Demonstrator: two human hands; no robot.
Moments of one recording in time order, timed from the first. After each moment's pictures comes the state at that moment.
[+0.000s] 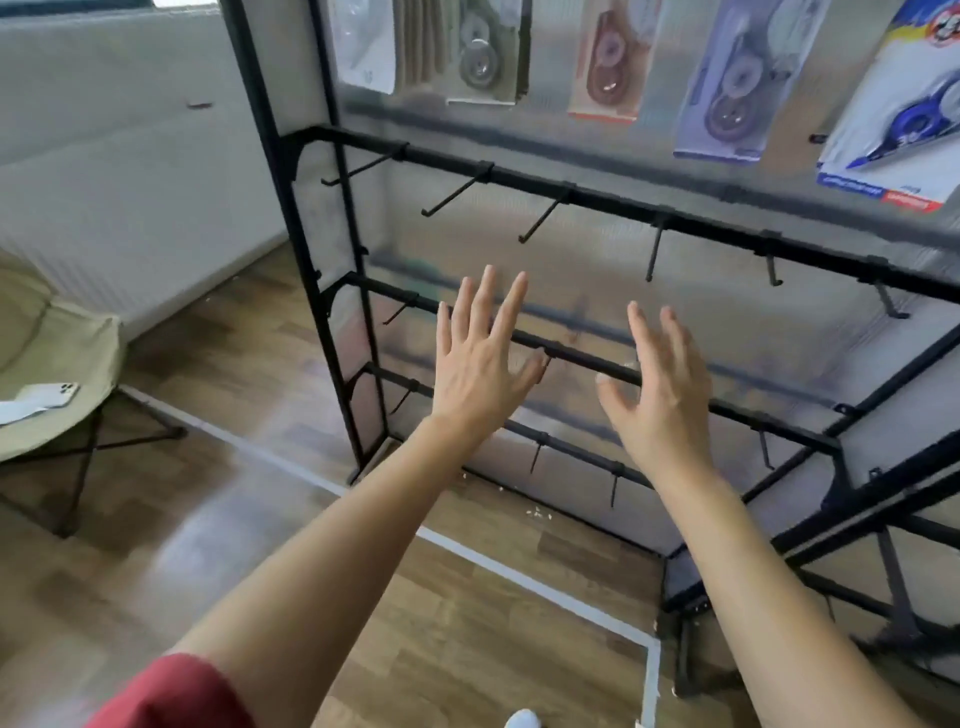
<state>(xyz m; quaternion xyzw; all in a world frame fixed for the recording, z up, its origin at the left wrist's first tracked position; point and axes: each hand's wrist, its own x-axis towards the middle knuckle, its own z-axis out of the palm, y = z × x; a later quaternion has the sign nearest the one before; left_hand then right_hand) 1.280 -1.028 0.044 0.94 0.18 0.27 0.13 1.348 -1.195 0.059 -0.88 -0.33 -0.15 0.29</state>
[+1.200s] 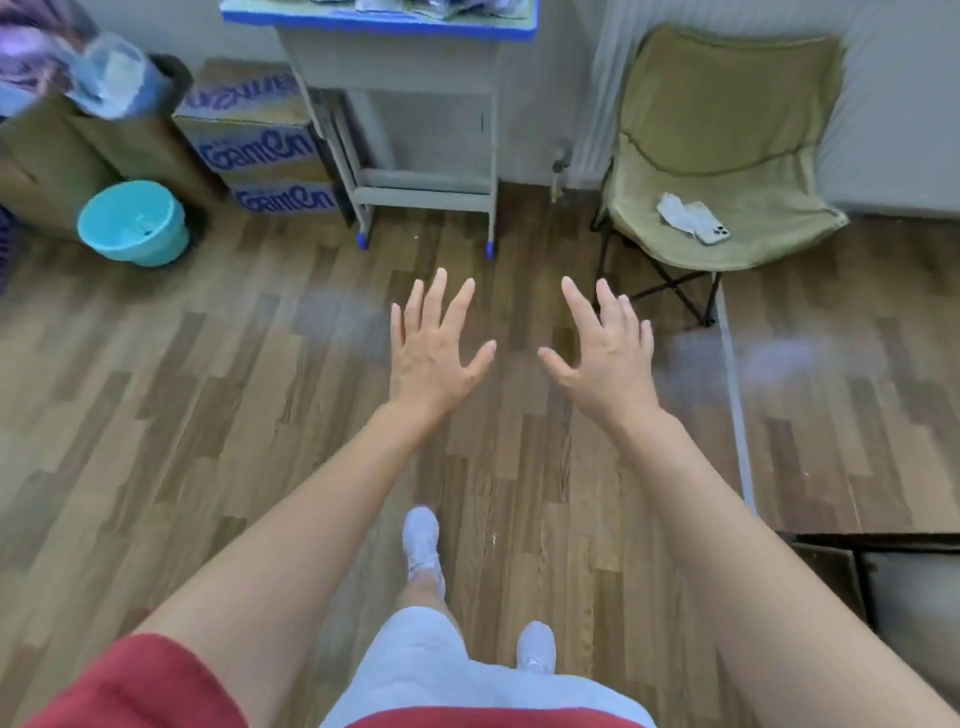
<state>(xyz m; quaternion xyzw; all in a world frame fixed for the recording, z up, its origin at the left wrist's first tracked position) 0.575 -0.748 -0.079 0.58 0.79 0.17 0.08 0.749 -0.690 -0.052 -0.55 -0.81 0.19 0.08</state>
